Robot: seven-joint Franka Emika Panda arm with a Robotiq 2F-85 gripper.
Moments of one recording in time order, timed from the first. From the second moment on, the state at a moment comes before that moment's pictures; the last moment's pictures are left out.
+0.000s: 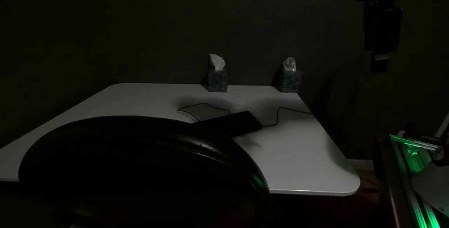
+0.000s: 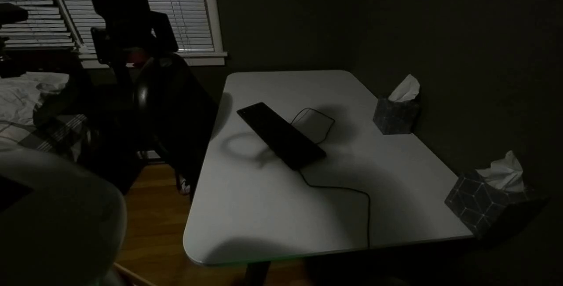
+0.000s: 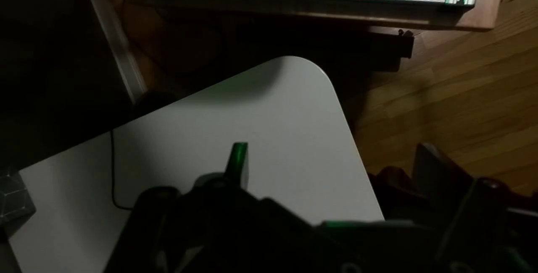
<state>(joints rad) 0.12 -0.73 0.31 -2.54 0.02 1.57 0.23</state>
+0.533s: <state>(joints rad) 0.10 -0.68 0.28 -2.51 0.02 1.61 0.25</state>
